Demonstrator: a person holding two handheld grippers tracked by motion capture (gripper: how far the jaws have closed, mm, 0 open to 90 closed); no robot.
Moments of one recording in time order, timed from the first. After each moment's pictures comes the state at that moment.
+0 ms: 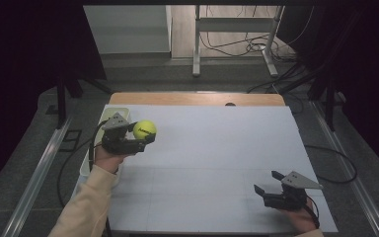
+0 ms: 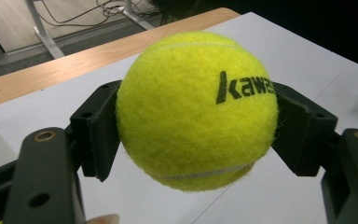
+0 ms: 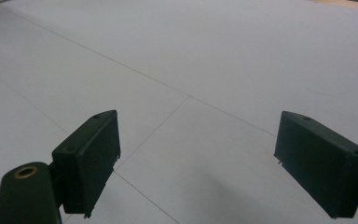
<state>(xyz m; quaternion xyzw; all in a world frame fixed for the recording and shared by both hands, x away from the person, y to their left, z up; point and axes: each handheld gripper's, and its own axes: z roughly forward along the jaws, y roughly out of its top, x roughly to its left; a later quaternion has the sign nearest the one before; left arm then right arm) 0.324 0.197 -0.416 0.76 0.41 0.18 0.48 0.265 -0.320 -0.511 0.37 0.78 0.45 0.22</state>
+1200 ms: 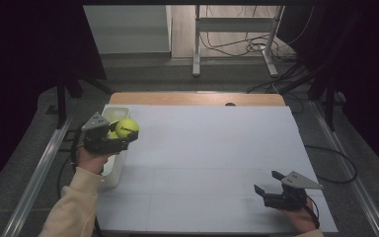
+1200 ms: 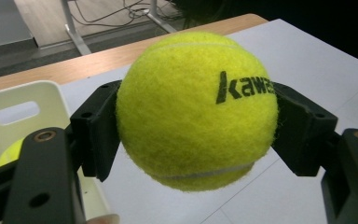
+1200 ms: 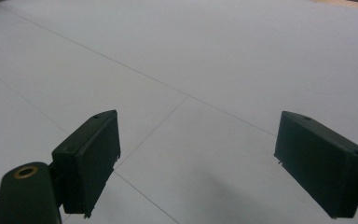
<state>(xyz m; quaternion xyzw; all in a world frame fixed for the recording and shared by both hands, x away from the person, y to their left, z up) 0.317 0.239 -0.417 0.73 0.45 0.20 0.48 0.265 -0.320 -0.511 0.37 0.78 0.45 0.22</state>
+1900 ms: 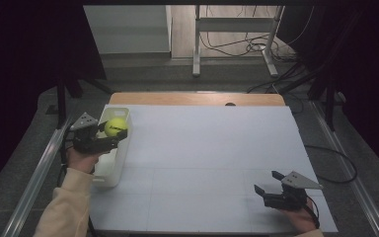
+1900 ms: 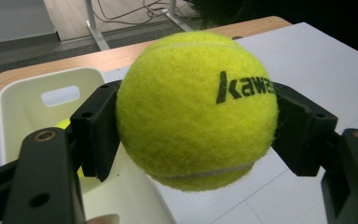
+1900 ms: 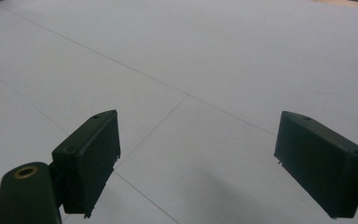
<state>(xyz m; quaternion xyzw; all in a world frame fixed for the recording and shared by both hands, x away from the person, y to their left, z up) 0.316 0.264 -0.422 0.72 0.48 0.21 0.47 0.265 -0.320 -0.511 0.37 0.78 0.45 0.22</state>
